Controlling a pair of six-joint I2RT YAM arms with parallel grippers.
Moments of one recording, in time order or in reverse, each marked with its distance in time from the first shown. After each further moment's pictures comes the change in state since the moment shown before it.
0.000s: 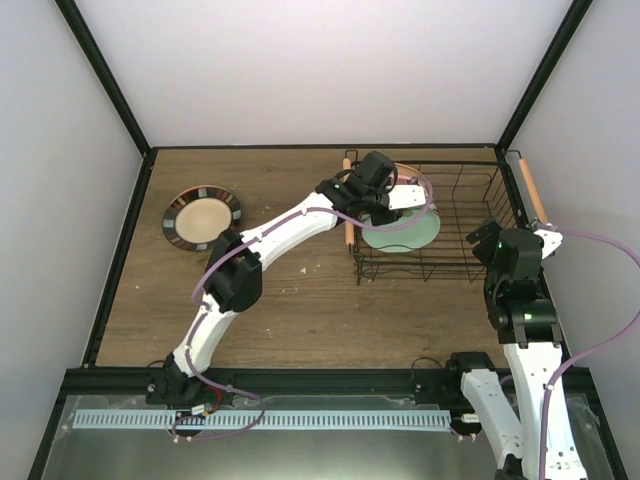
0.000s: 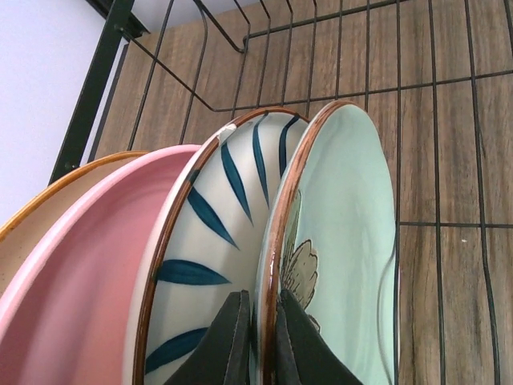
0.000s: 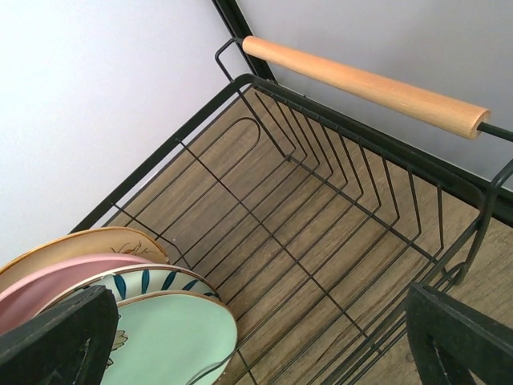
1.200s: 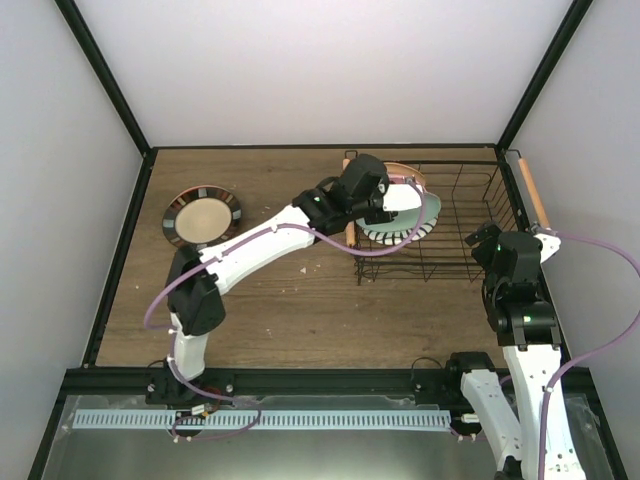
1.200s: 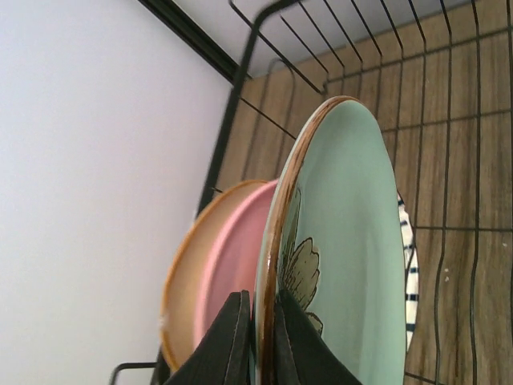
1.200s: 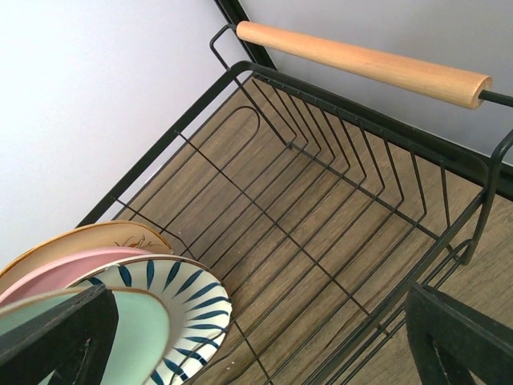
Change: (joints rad) left arm -0.087 -0.285 -0.246 0.127 -0.254 0.079; right arm 0.000 -0.016 -0.018 -0.013 -0.018 0.051
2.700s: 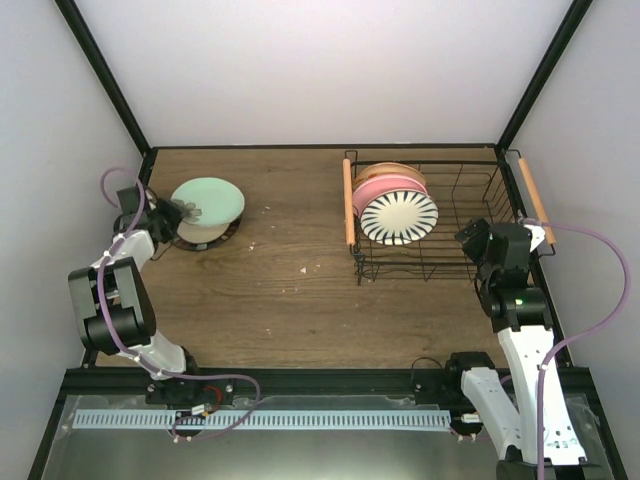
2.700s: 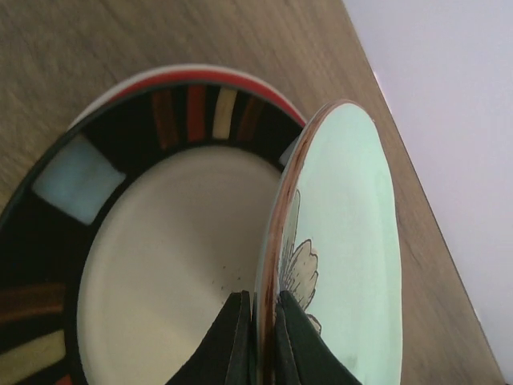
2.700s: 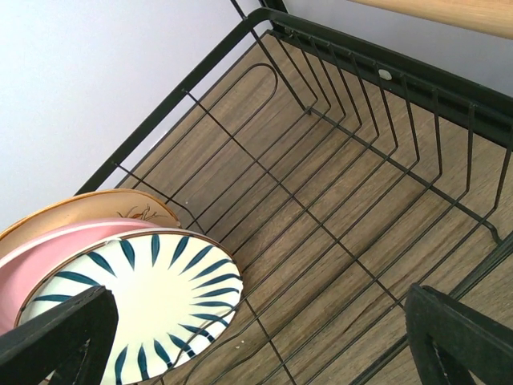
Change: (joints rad) left arm 1.225 -0.410 -0.962 0.342 0.388 -1.532; right arm 0.000 0.085 -0.033 0.068 -0.089 0.001
